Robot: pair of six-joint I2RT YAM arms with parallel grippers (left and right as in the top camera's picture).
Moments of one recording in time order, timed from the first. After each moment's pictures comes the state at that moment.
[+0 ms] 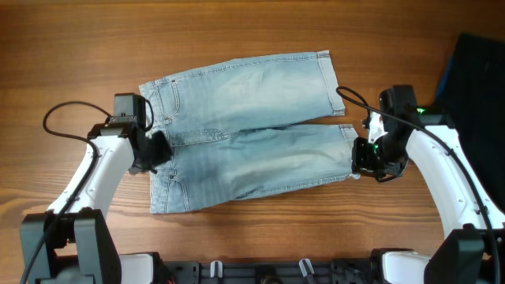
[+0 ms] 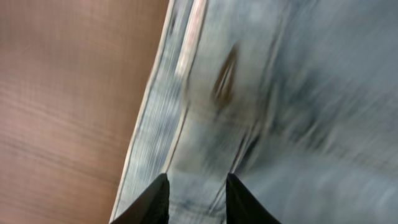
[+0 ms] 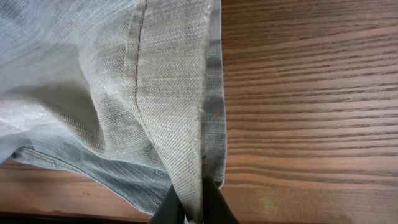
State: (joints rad) left arm 0.04 1.53 0.87 -0.73 0.06 -0.42; right arm 0.01 1.47 1.03 -1.18 -0.19 0.19
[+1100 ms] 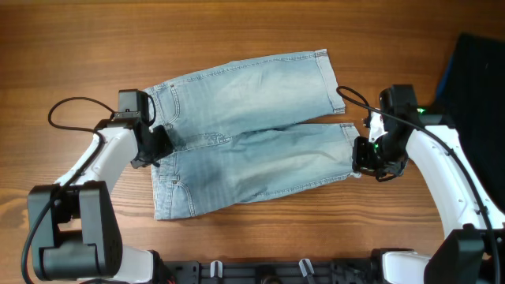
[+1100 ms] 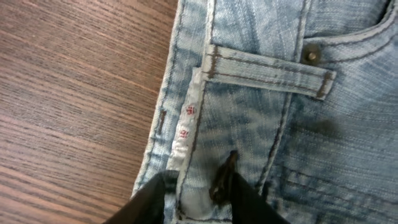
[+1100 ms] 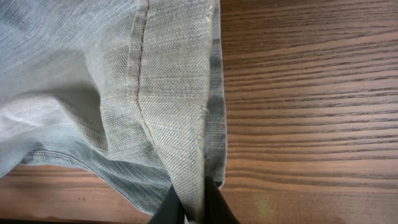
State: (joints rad) left arm 0.04 1.65 0.88 -0.61 0.03 -0.42; right arm 0.01 1.47 1.03 -1.17 -0.17 0.19
